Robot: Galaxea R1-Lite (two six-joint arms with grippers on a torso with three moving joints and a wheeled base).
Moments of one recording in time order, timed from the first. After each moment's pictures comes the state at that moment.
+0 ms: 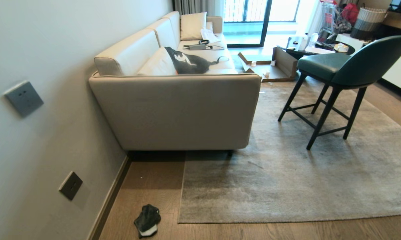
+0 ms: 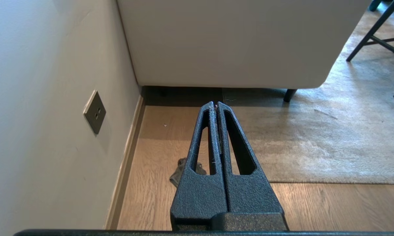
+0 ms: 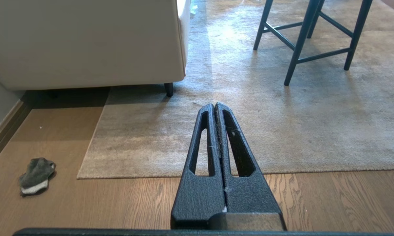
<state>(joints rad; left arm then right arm) 0.00 0.00 0.00 -0.01 -0.01 -0.04 -0.01 0.00 0.00 0.00 0.00 0.03</state>
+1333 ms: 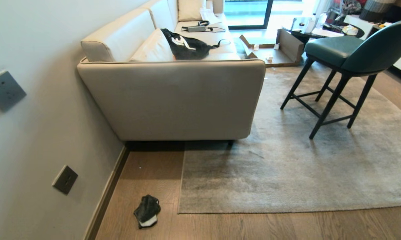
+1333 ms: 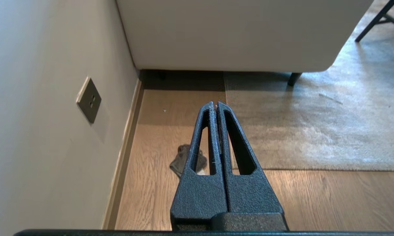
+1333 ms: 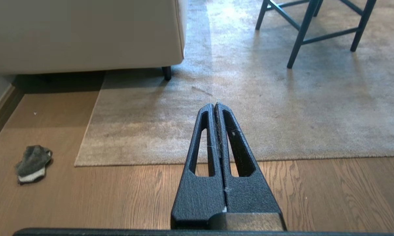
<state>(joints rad) 0.00 0.00 0.00 -0.01 -0.01 -0.04 -0.01 0.00 0.00 0.00 0.00 0.03</state>
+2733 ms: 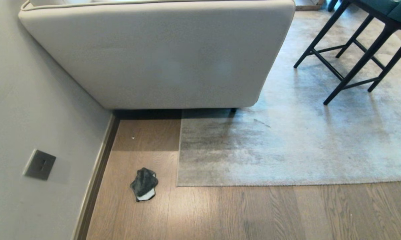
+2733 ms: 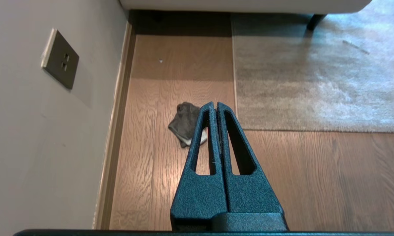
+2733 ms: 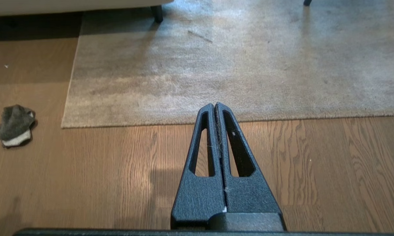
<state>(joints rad) 0.00 0.00 0.00 -0.01 -0.01 -0.04 -0.01 0.00 0.00 0.00 0.00 0.03</state>
